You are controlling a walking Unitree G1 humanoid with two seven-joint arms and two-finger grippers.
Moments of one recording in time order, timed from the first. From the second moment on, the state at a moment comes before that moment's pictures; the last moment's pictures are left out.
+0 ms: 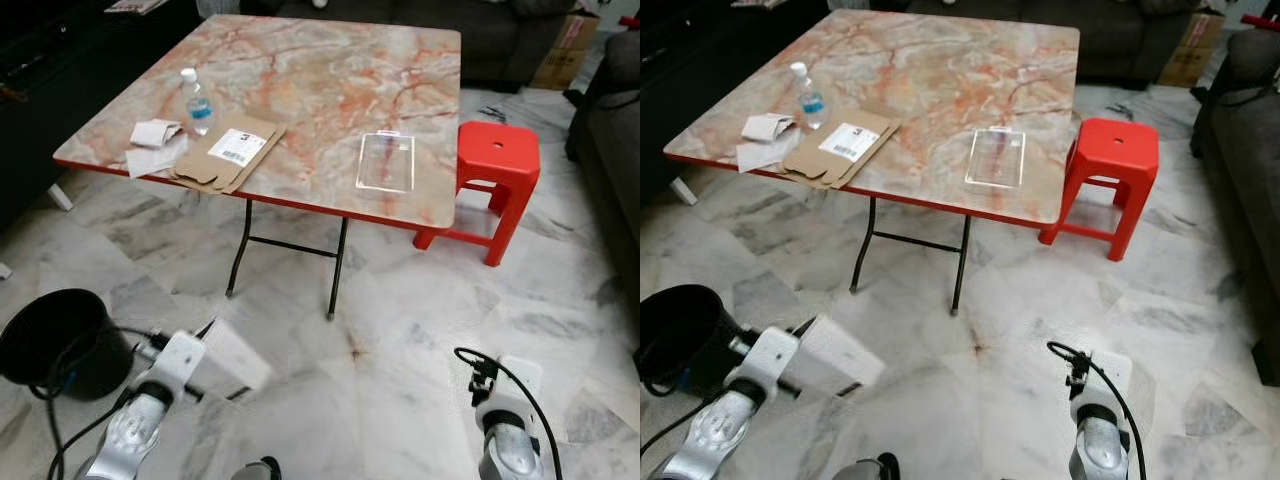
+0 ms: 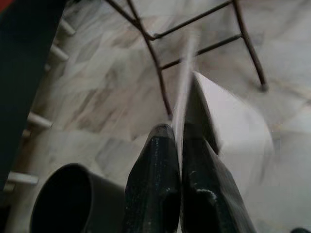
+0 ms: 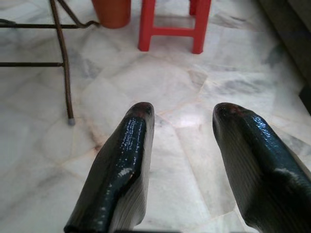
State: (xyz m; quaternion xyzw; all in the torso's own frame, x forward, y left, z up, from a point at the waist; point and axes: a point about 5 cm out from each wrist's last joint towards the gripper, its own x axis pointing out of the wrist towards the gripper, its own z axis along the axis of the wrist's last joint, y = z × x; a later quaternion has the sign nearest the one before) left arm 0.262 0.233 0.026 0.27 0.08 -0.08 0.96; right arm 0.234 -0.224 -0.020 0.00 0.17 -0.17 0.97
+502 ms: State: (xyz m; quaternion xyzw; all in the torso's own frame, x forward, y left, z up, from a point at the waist) left arm 0.271 0.236 -0.009 0.17 0.28 -0.02 0.95; right arm 0.226 -0.210 -0.044 0.02 0.26 -0.13 0.96
